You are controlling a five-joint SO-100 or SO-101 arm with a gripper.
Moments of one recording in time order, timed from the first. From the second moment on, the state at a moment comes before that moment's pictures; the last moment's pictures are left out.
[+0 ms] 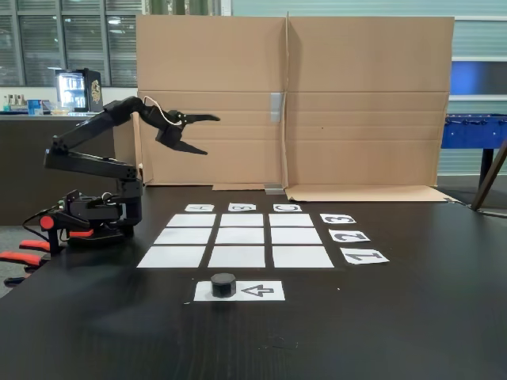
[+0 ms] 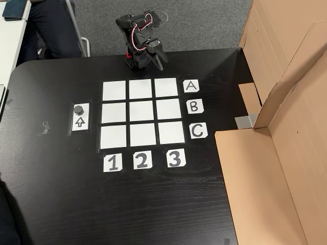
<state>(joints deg) -28.4 161.9 137.5 58.7 -3.7</state>
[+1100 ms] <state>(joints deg) 23.9 111.6 99.0 66.2 3.7</state>
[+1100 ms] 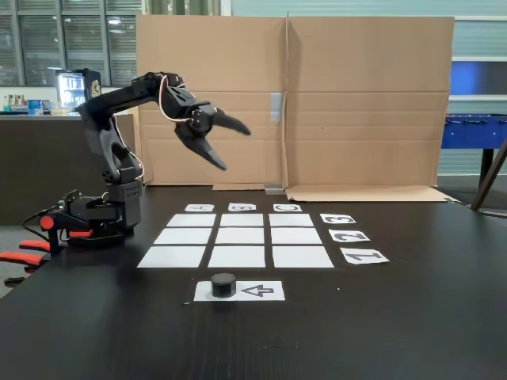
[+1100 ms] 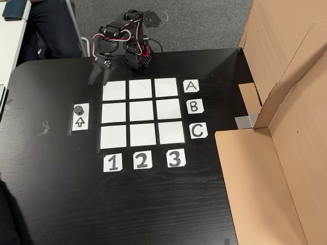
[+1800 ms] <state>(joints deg) 36.5 84.6 81.0 79.5 -6.9</state>
